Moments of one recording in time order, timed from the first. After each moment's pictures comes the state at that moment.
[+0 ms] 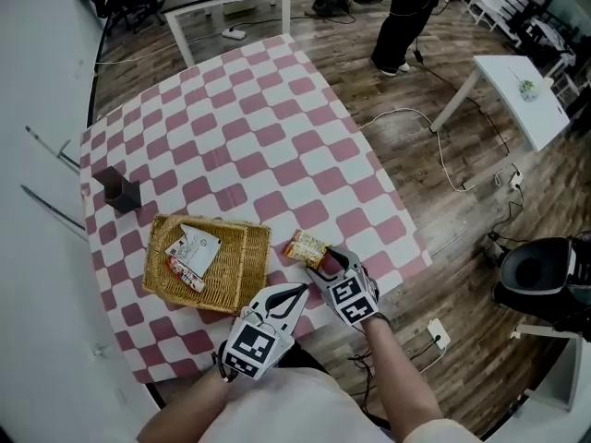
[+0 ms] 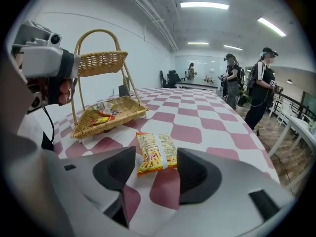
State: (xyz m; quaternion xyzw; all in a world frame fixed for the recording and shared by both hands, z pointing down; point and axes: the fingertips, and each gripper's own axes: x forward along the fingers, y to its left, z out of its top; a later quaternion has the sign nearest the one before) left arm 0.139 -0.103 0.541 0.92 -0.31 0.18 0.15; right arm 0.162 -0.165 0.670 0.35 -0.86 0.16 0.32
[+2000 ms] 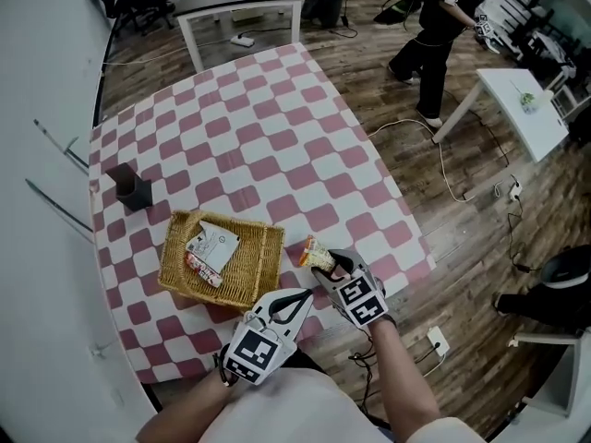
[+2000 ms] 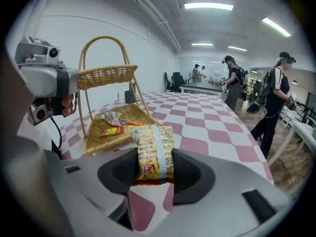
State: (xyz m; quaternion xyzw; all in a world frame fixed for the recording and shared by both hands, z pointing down) left arm 0.118 -0.089 0.520 0.93 -0.31 0.16 0.14; right arm 0.138 -0.162 0.633 0.33 -0.88 0.15 0.32
